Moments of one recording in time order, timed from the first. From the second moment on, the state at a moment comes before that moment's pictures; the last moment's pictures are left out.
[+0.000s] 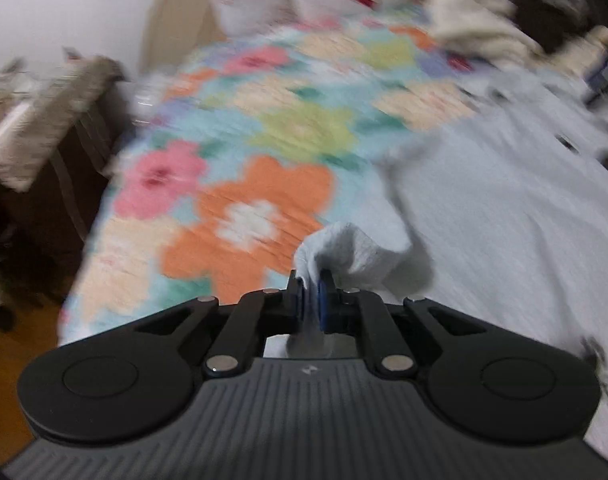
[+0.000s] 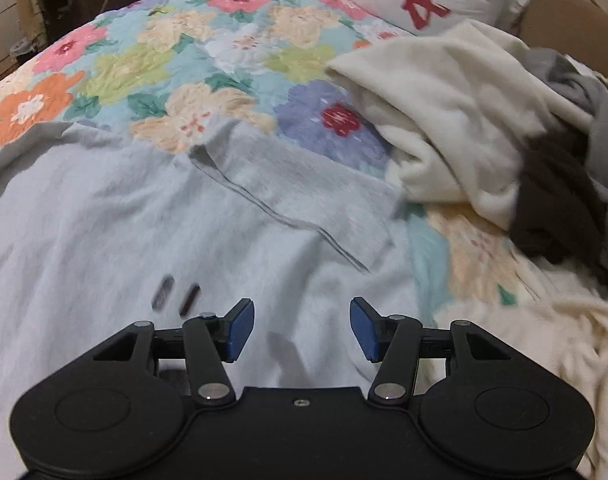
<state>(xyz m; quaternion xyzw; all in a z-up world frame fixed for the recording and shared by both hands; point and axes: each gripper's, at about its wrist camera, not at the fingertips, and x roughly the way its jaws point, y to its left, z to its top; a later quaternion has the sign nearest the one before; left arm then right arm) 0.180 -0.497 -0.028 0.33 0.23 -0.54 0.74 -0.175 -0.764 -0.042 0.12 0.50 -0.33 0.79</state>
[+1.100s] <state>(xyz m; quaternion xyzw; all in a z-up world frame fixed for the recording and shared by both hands) 0.146 -0.278 -0.041 0.19 0.49 -0.40 0.75 -0.071 -0.504 -0.035 0.14 0.46 -0.06 0.88</state>
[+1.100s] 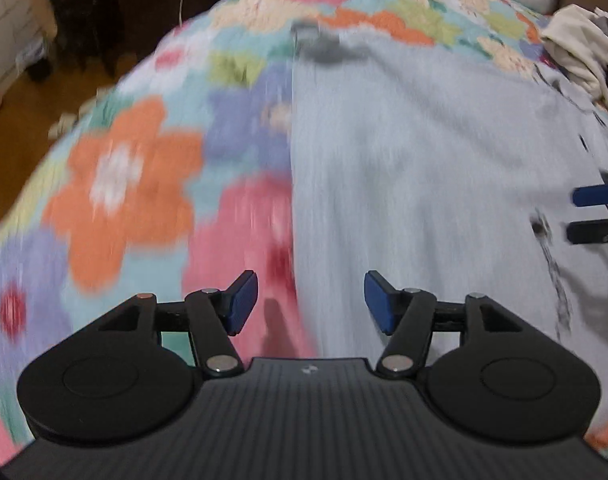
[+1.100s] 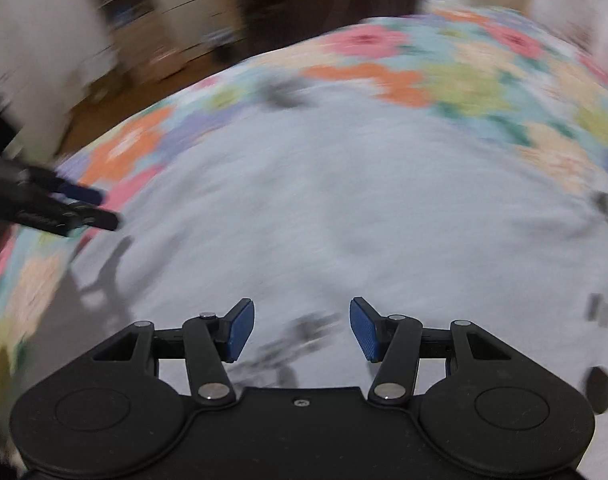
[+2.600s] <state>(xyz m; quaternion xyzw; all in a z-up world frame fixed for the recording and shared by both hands) 0.085 -0.225 -0.070 -0.09 0.51 -0.61 0.60 -0.081 -0.301 -0.063 0.01 0.43 -0.02 0.90</state>
